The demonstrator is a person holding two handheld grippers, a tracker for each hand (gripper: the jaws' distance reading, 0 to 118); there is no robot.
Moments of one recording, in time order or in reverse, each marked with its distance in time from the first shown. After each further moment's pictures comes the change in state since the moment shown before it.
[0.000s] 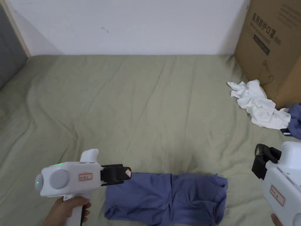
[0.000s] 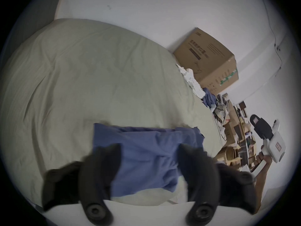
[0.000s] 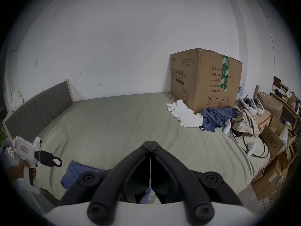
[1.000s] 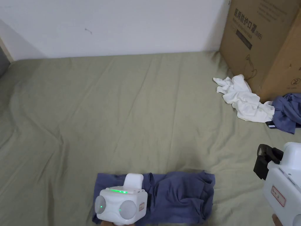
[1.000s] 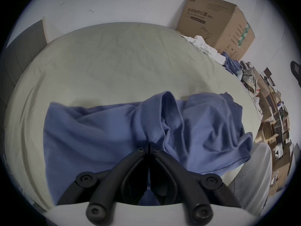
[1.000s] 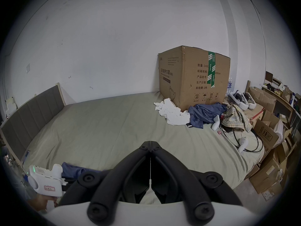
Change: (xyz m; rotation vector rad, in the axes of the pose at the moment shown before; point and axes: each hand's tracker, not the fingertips) left arm 0.122 -0.081 -0.128 -0.082 0.267 -0.295; right arm 0.042 -0.008 0.009 0.004 -0.076 -0.044
